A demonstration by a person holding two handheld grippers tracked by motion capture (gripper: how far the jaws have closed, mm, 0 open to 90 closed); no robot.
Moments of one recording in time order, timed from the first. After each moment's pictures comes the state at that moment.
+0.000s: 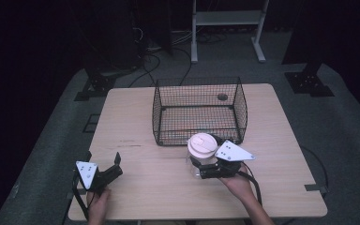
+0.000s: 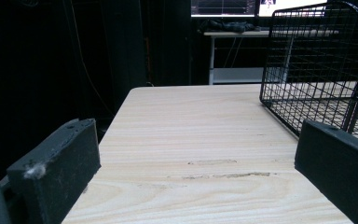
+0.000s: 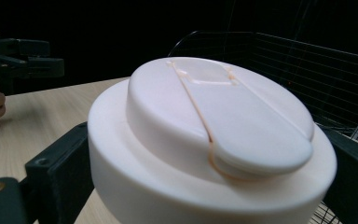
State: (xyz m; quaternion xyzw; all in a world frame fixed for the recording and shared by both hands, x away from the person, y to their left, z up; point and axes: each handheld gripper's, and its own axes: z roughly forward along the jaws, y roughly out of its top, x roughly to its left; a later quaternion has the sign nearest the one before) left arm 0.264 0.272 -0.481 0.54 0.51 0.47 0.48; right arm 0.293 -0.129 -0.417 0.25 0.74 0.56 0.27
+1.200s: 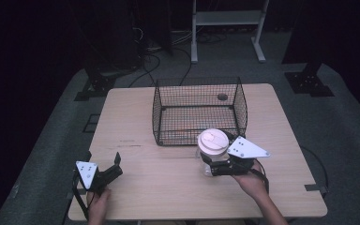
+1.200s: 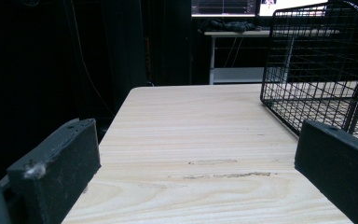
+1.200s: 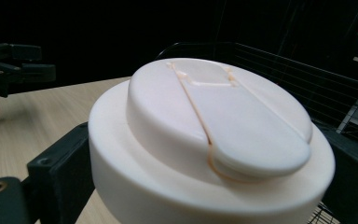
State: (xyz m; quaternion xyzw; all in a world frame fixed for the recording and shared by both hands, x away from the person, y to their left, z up) left arm 0.264 0.272 -0.481 0.54 0.51 0.47 0.48; right arm 0.287 -0.156 -0.389 0.25 0.74 0.55 0.28
